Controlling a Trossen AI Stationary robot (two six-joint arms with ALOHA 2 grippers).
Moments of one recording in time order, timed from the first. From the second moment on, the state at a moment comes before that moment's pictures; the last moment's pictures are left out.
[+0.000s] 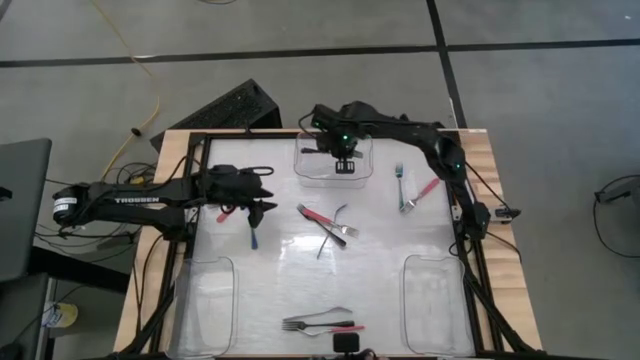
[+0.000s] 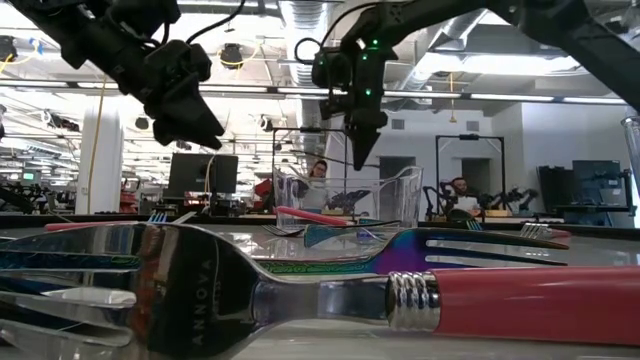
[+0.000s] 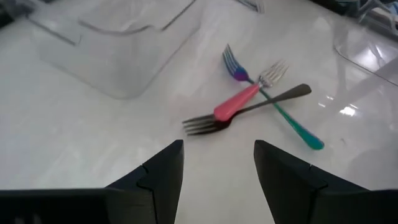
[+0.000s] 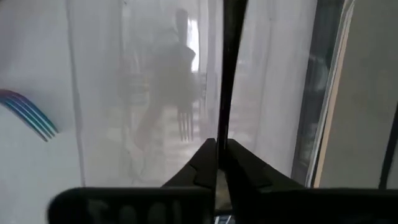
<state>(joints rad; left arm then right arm) 0.27 0.94 0.47 -0.05 -0.05 -0.34 -0.47 2.18 2.08 -1.25 0.12 -0.50</state>
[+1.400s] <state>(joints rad) 0.43 0.96 0.70 -0.82 -0.01 -0.89 -0.15 1.44 1.60 -1.14 0.03 0.15</state>
